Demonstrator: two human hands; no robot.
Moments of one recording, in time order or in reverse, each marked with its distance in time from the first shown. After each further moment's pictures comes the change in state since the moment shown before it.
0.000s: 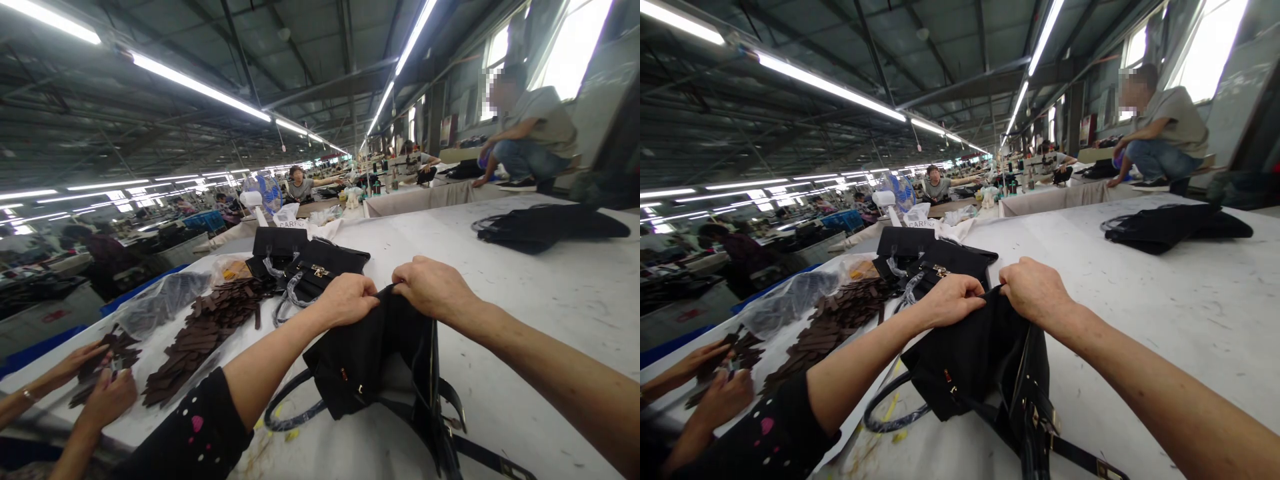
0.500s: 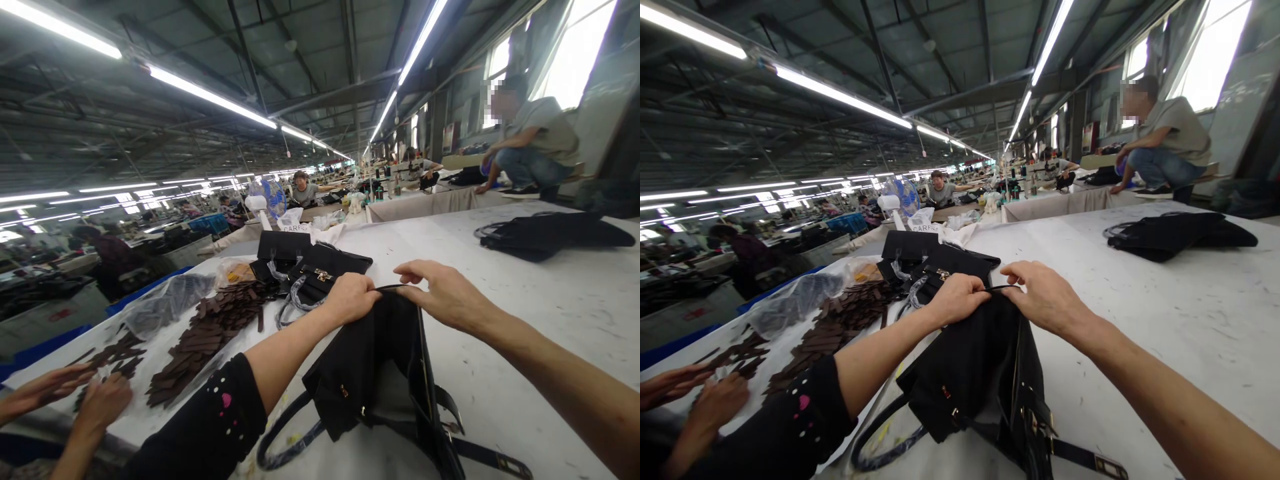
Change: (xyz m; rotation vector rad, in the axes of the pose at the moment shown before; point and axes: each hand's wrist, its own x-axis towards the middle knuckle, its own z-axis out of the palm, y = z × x) left_hand 0.013 -0.003 0.003 0.058 0.095 -0.066; right_hand -0.015 0.011 0.001 0.362 0.159 -0.045
